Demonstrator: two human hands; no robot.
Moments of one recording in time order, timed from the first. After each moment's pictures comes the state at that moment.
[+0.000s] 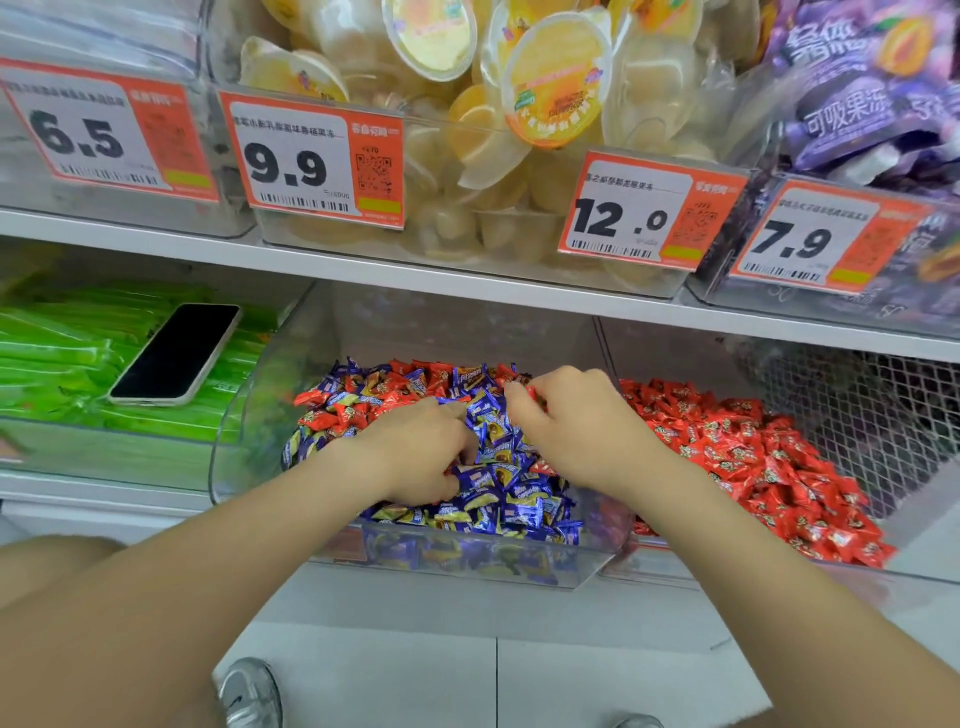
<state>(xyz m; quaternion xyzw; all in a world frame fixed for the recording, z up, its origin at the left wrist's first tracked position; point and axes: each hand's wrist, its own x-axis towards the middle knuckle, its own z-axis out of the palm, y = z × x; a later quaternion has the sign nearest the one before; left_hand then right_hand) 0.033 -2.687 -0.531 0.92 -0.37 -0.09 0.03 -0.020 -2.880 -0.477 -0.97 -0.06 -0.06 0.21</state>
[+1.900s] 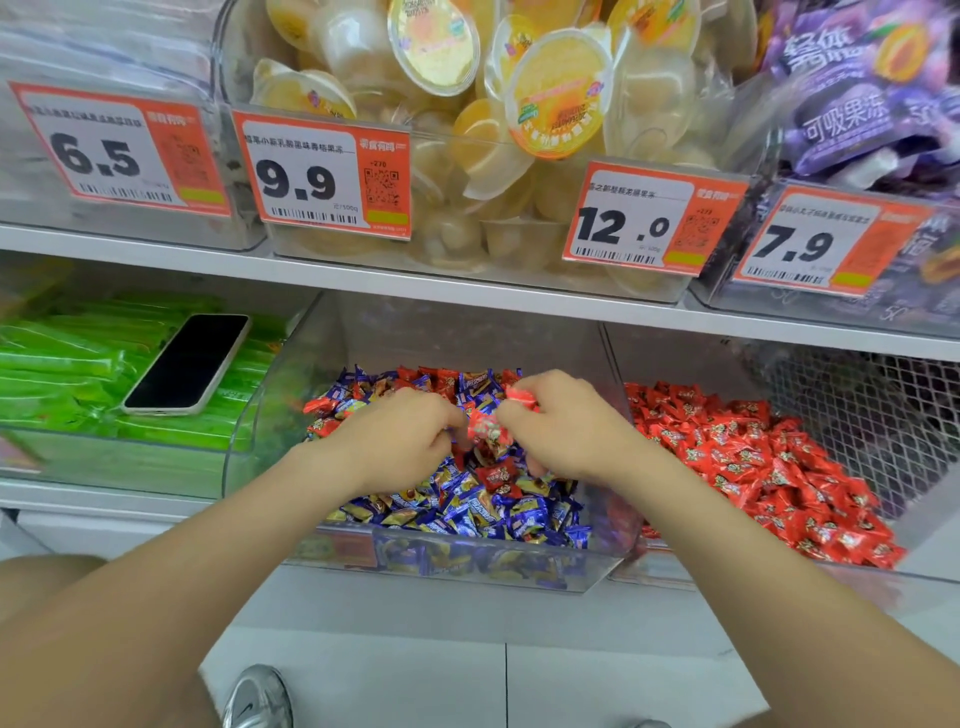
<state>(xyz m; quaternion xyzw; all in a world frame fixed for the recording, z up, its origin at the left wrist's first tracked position) 0.028 -2.662 -0.515 0.94 -0.30 -0.05 0.15 -0.014 -2.868 -0.470 -0.96 -0.04 0.06 0.28</state>
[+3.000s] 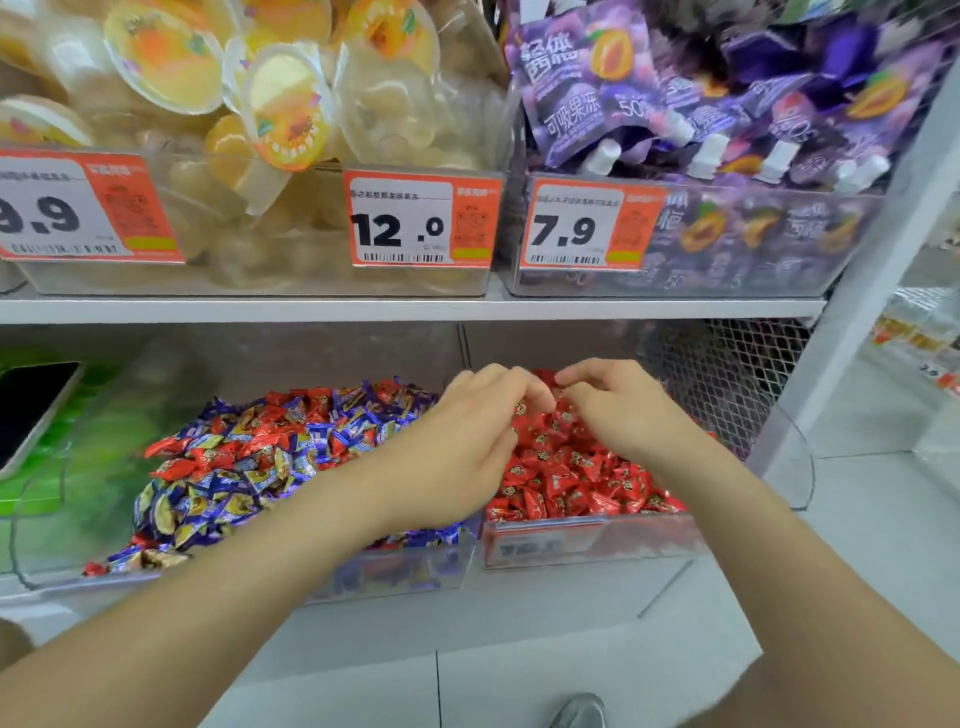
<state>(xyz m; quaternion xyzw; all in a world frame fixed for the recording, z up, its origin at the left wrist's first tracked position) -0.044 -2.814 -0.457 0.83 -0.46 0.00 0.31 -0.070 -3.027 -0.451 -0.91 0.17 -0.07 0.36</state>
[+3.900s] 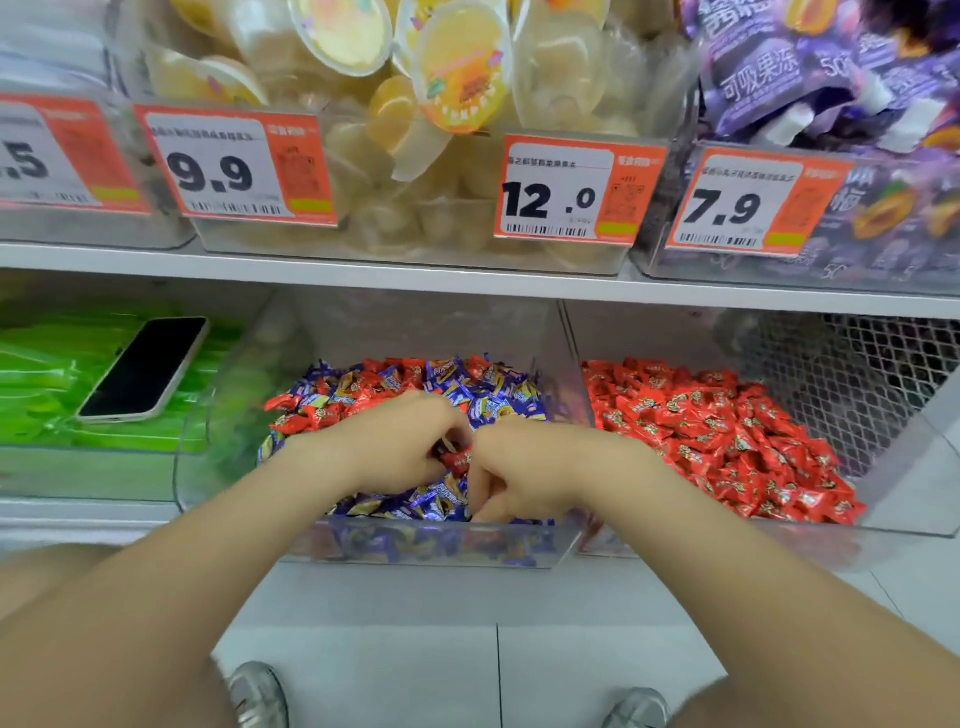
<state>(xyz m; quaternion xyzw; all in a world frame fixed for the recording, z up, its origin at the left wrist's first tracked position) 0.029 -2.699 -0.521 0.91 -0.39 -0.09 0.12 -0.035 -2.881 -0.476 -0.93 -0.26 0.24 0.07</state>
